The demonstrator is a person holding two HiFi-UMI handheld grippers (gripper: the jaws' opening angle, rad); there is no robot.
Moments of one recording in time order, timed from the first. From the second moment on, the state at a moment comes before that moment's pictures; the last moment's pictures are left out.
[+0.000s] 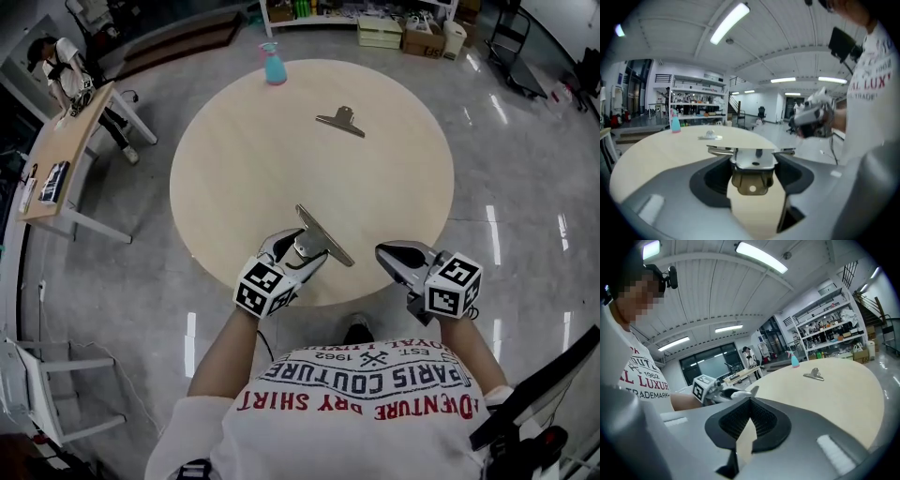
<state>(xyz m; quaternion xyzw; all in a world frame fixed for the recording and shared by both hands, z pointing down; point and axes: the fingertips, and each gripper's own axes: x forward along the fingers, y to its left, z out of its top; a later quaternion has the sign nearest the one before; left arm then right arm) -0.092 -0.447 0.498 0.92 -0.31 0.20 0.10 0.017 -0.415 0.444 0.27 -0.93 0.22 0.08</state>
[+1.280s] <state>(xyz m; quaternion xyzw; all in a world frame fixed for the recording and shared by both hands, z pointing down) -0.094 -0.016 0.442 0.93 -0.33 0.12 0.11 0.009 -0.017 0.449 0.27 -0.94 0.19 0.00</state>
